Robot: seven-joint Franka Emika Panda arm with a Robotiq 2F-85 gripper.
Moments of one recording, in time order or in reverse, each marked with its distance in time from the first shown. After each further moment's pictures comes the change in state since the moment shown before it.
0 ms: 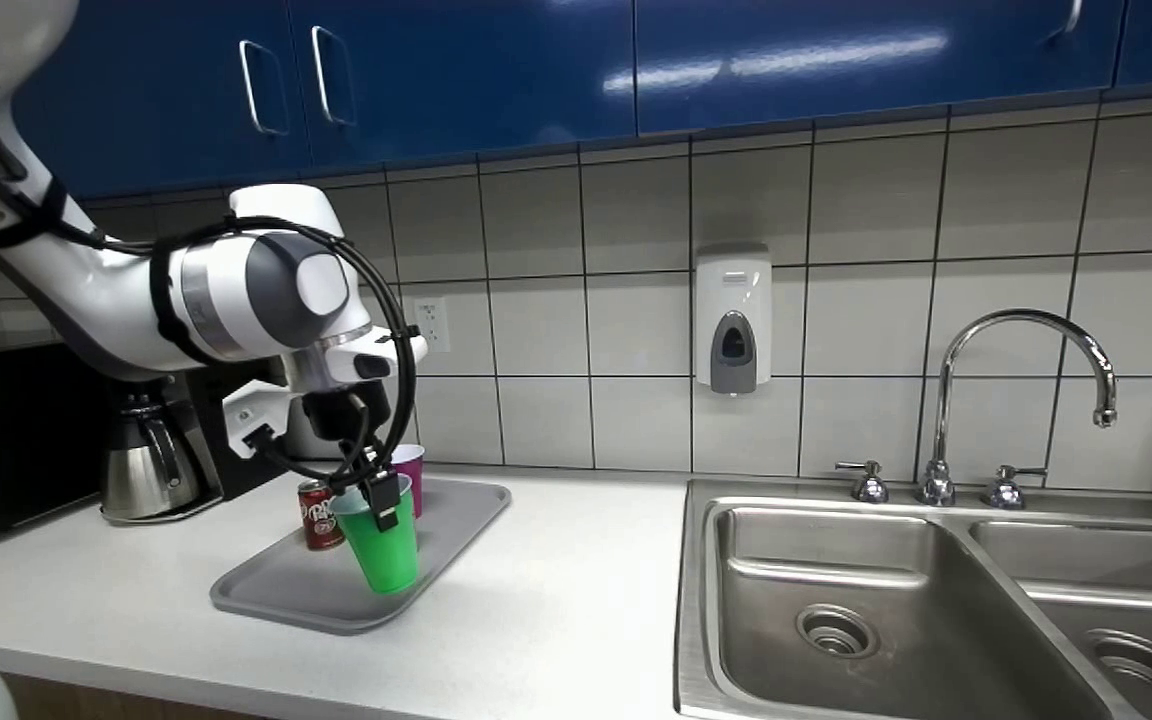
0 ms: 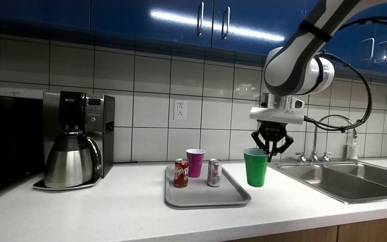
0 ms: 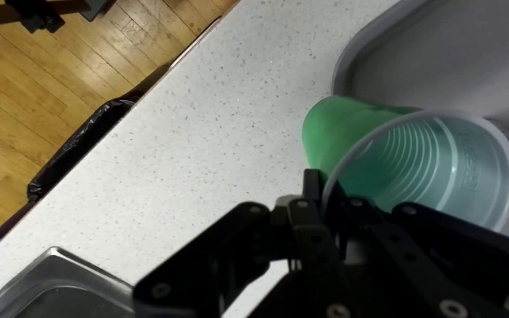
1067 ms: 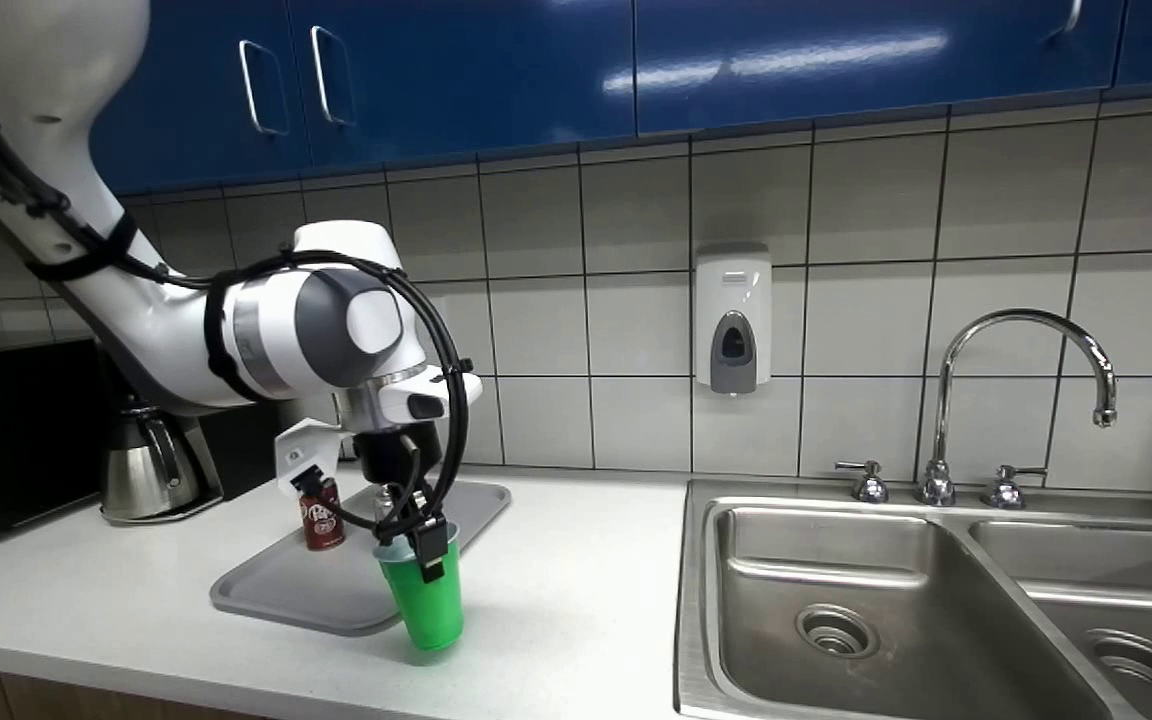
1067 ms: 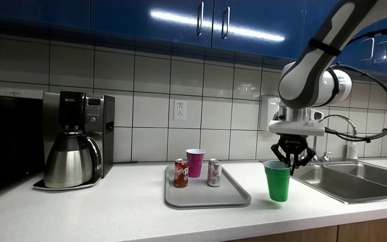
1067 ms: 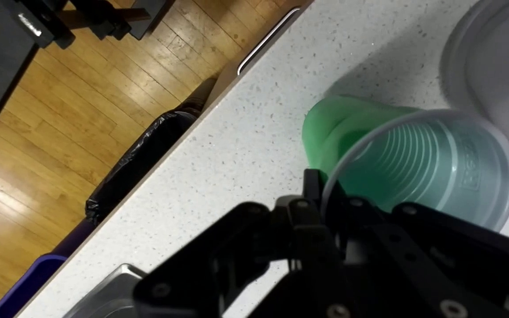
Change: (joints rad) arm -0.117 0.039 -0.037 -0.056 -0.040 0.013 -0.043
